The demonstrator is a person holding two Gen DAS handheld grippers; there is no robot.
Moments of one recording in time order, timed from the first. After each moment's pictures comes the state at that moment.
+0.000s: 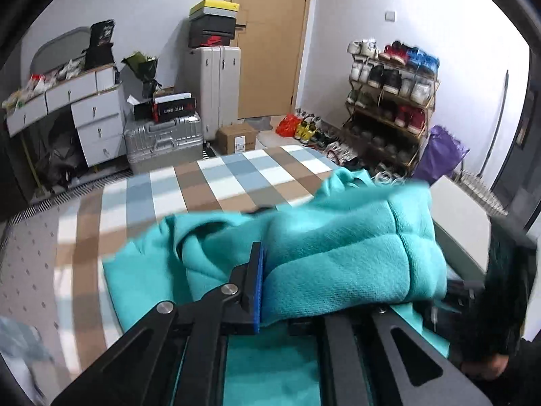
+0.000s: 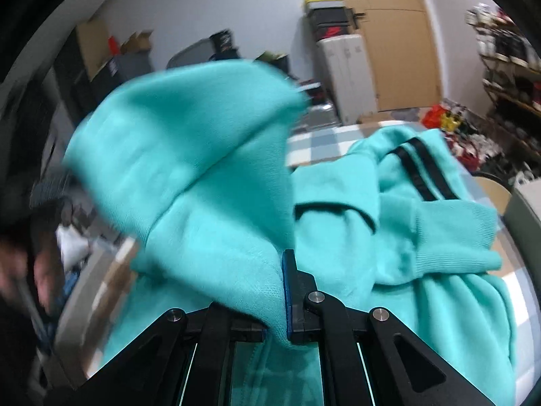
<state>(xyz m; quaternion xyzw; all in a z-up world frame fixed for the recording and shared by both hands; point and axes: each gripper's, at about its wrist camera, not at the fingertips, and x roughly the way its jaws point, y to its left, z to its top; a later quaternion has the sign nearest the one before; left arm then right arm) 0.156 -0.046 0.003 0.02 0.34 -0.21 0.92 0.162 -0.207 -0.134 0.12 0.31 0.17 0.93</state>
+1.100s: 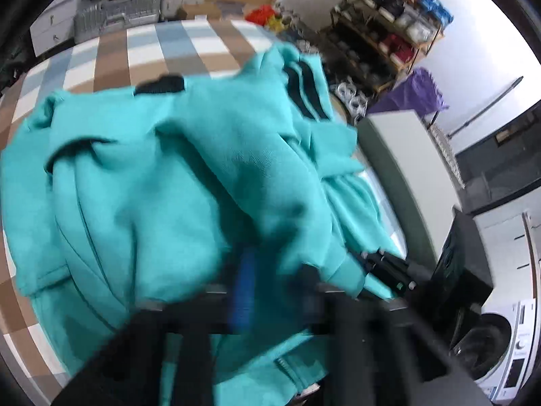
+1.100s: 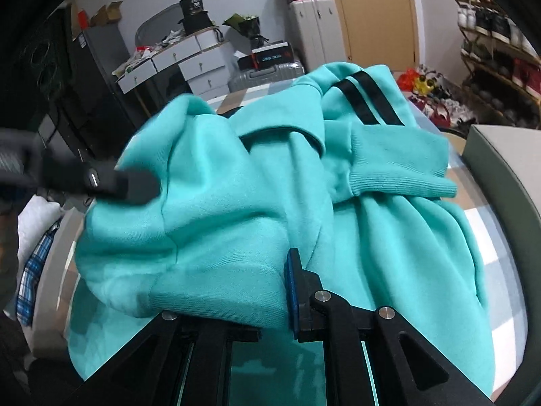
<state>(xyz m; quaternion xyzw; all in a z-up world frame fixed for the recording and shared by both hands) 0.157 -0.140 -0.022 -0.04 0.58 -0.27 0.77 0.142 -0.245 -0.178 0.09 0.40 0.13 0.90</state>
